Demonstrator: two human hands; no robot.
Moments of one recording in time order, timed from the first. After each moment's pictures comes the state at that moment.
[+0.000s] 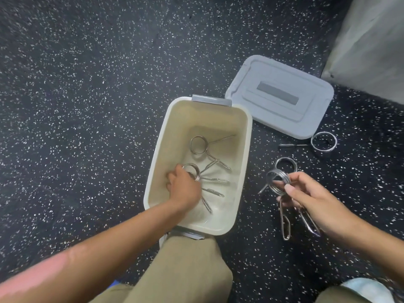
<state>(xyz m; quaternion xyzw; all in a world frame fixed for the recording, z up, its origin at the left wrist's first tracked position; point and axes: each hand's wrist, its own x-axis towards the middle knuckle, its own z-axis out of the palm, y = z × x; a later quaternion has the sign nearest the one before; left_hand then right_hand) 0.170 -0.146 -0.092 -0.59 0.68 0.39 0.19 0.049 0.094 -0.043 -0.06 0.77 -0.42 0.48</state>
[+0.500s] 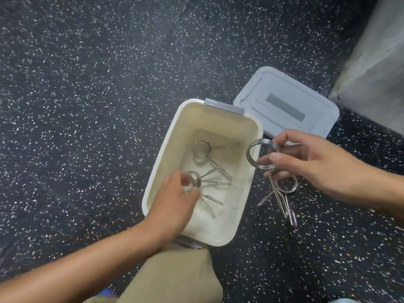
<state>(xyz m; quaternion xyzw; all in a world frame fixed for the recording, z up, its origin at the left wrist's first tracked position) 0.203 -0.156 -0.021 -0.50 0.70 0.49 0.15 -0.012 0.003 0.034 -0.24 0.73 -0.38 0.51</state>
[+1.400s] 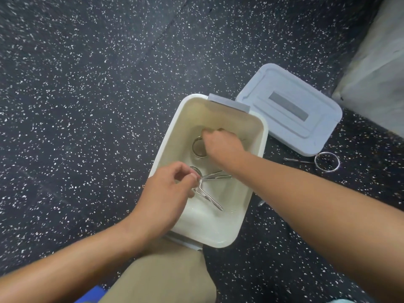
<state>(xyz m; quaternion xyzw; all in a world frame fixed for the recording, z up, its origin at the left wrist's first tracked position) 0.196 -0.172 0.004 -0.51 0.64 0.57 0.09 0.035 -0.142 -0.101 -0.48 0.84 0.05 0.23</state>
